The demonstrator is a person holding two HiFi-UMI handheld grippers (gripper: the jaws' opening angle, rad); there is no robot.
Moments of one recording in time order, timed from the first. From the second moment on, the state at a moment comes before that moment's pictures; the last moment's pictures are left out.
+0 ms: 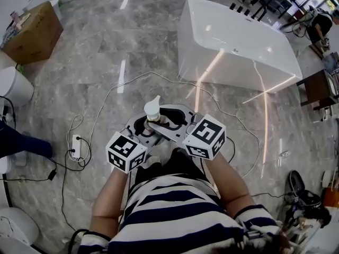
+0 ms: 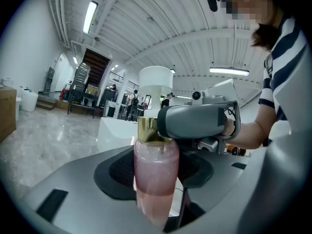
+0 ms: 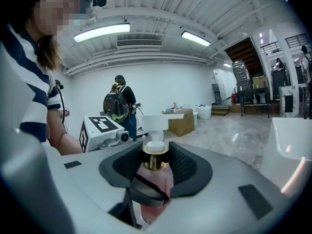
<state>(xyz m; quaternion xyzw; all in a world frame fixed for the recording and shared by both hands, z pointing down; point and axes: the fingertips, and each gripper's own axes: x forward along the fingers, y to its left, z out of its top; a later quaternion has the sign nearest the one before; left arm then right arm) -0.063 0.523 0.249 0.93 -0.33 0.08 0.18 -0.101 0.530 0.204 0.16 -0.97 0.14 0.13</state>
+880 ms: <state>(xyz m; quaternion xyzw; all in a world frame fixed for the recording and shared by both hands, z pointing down) -0.042 0.403 0.260 0.91 -0.35 0.12 0.17 -0.079 0.409 0.214 0.15 -0.97 0.19 0.09</state>
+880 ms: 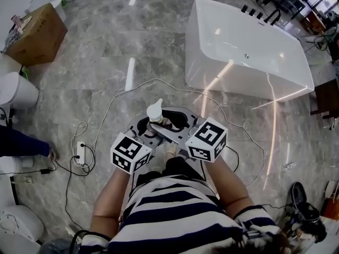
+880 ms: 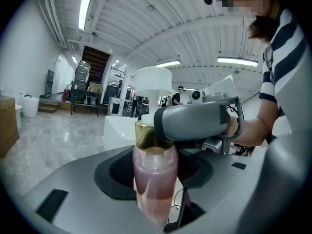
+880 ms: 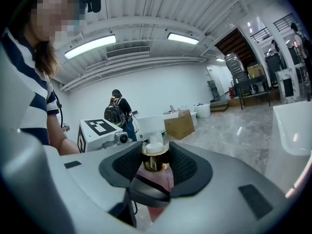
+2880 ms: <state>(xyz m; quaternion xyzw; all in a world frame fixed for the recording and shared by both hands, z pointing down) -0.083 0.164 0.268 0.94 -0.29 0.12 0.16 -0.108 0.155 0.222 0.24 -0.93 0.29 0.03</state>
